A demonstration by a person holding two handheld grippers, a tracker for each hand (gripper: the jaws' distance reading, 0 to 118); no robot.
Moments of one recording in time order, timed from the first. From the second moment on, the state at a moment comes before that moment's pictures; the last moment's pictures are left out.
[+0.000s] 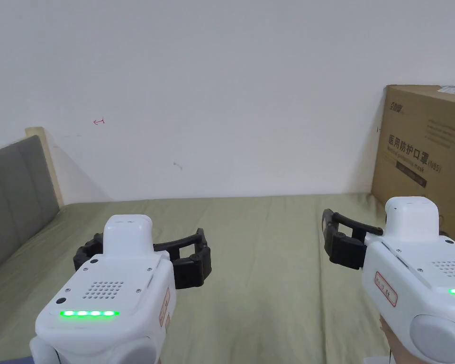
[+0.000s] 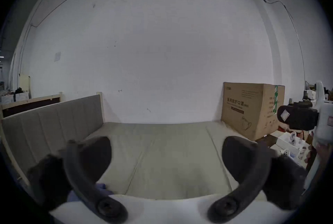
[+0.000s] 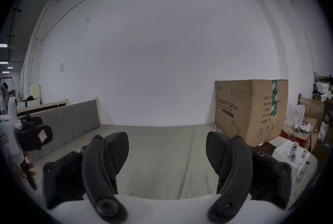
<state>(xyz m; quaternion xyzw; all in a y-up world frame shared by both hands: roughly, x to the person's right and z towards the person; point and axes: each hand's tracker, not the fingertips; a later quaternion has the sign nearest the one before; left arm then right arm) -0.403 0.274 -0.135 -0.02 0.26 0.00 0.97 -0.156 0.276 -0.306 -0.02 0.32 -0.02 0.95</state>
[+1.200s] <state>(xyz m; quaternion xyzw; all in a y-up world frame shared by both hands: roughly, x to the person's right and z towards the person) -0.396 0.271 -0.138 -0.05 0.25 0.03 0.97 -0.170 0.263 -0.297 -0.05 0.32 0.00 0.95</state>
